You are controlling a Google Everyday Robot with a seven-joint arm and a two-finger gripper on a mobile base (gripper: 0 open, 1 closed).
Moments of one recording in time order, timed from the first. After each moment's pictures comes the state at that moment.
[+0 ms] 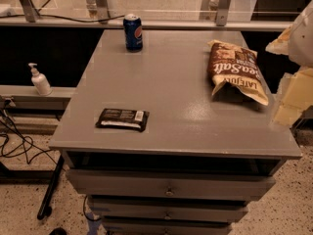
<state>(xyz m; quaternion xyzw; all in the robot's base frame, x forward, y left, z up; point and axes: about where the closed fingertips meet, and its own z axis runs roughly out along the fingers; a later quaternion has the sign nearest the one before) 0.438 -0.215 0.981 -0.60 0.78 -0.04 0.17</state>
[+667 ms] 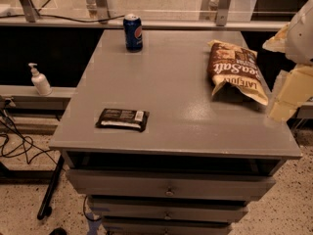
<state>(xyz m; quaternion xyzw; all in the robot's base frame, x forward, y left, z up) 0.447 -0.212 0.980 -0.60 0.78 -0.04 0.18</state>
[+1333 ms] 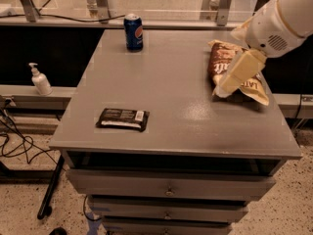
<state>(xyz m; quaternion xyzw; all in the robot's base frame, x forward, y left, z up) 0.541 -0.164 0.965 -0.56 0.77 0.05 0.31</state>
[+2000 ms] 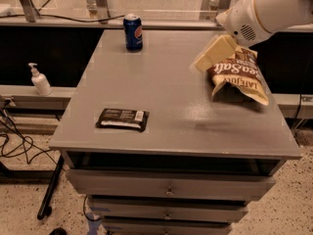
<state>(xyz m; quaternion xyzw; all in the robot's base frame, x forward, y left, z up) 0.602 -0.127 0.979 -0.50 0.76 0.08 0.40</state>
